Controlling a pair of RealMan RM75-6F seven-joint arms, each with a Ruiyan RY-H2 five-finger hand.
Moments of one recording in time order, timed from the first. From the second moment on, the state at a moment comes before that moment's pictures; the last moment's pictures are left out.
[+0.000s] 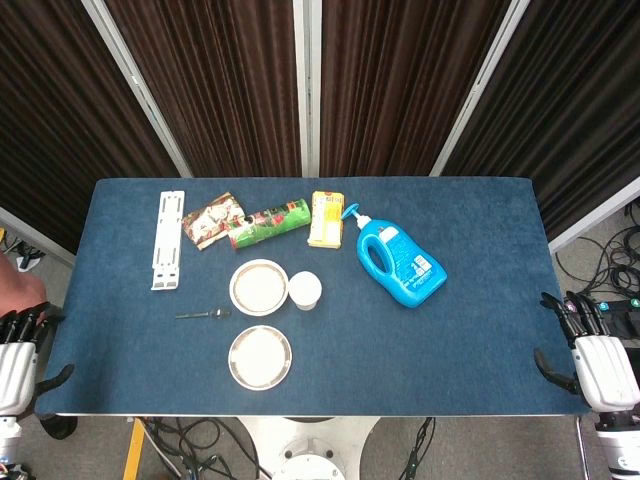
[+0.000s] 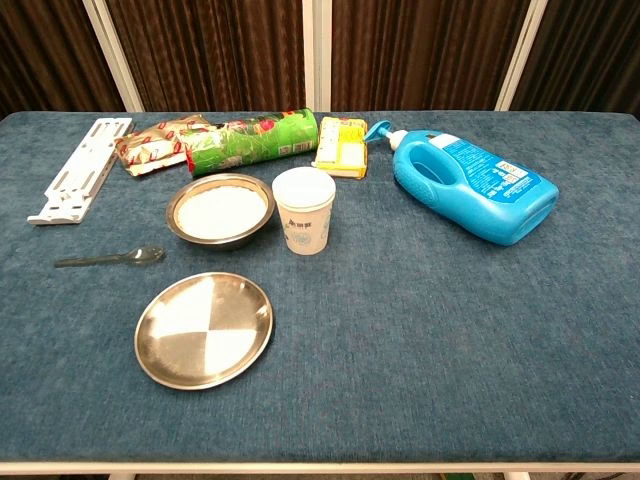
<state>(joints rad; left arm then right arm) 0.01 -1.15 -0.03 -1.66 1.47 1.55 0.13 0.07 -1.01 0.03 -1.72 -1.60 1.51 0.16</state>
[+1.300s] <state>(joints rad) -0.50 -1.31 -0.17 -1.54 1.10 0.81 0.05 0.12 -1.00 0.05 -1.69 -1.55 1.44 0.17</state>
